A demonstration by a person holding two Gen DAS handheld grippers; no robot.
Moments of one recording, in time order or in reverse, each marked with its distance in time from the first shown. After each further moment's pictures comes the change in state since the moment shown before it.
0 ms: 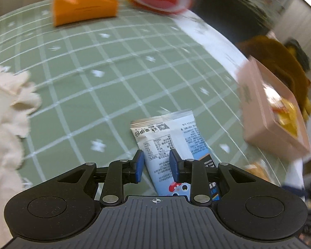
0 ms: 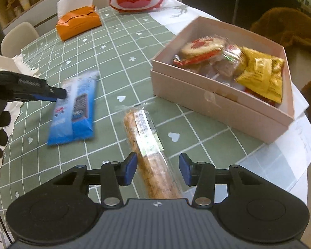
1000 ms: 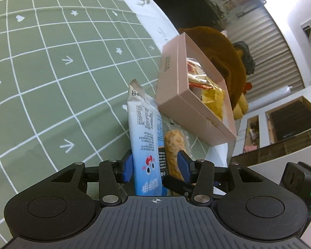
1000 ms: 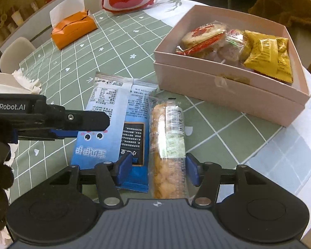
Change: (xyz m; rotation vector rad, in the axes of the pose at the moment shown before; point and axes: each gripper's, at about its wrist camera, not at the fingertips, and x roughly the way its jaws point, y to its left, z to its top) left arm 0.009 -0.046 -0.028 -0.137 0.100 -0.408; right arm 0.011 -0.004 -0.009 0.139 0.007 0.055
